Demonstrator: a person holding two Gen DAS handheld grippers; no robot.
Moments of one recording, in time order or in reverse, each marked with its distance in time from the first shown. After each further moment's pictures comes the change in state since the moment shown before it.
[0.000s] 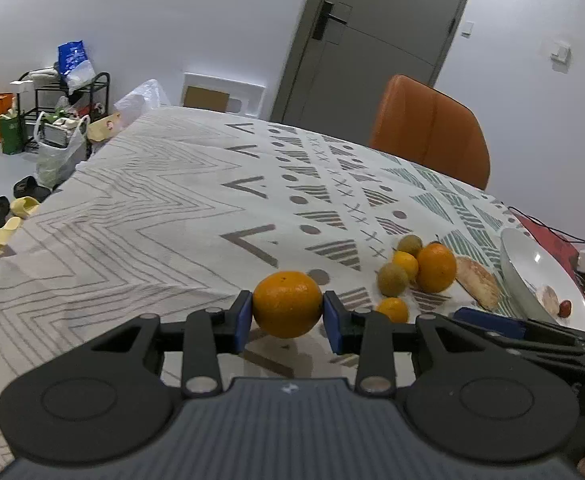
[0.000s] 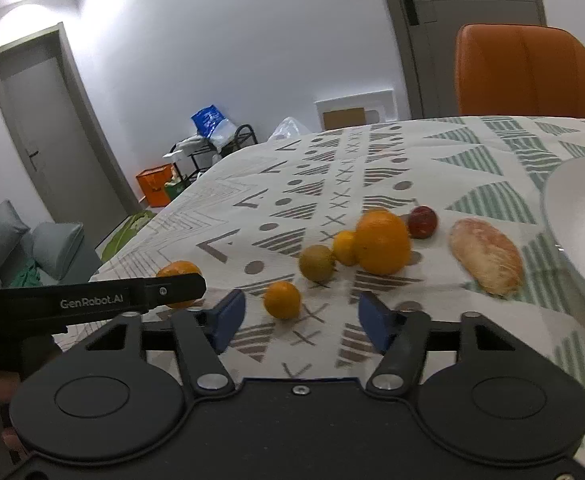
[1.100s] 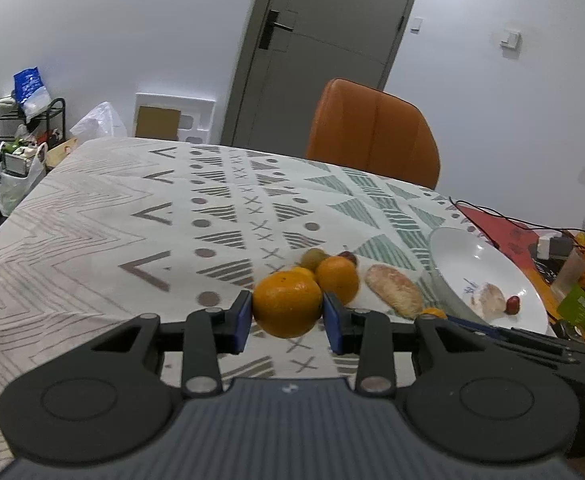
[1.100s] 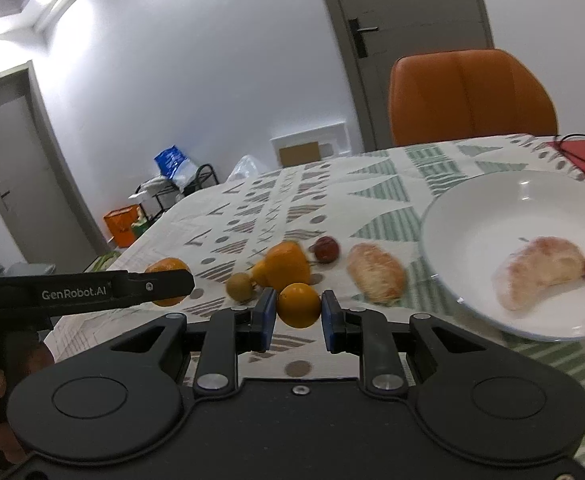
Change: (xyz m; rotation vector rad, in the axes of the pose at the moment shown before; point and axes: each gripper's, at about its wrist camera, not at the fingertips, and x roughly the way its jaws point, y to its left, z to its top) left arm -0.009 -0.069 0.006 0.095 -0.024 -0.104; right arm -0.063 -0.047 -0.006 0.070 -0.126 -0.116
